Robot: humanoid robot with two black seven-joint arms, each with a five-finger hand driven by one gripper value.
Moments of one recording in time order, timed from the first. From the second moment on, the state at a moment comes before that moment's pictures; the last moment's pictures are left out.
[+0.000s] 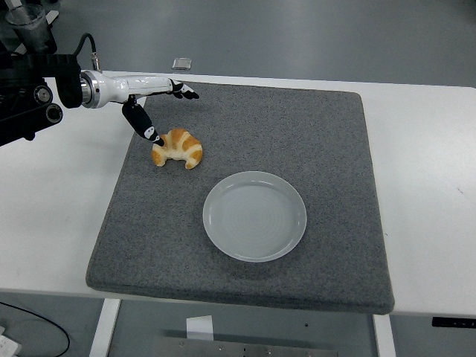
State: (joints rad) left arm -1.28 0.69 0.04 -1.07 1.14 -0.17 -0.22; right arm 0.03 0.00 -0.04 0.12 0.10 -0.06 0.18
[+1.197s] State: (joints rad) left arm -1.23 0.53 0.09 -0.94 1.27 -0.15 -0.24; right arm 0.03 0.00 -0.04 0.12 0.10 -0.06 0.18
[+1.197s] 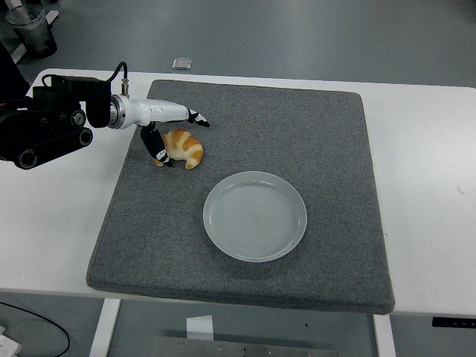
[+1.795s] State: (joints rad) left arm -1.21 0.48 0.09 -0.89 1.31 -0.12 -0.23; right arm 0.03 0.00 -0.04 0.12 0.10 -0.06 0.18
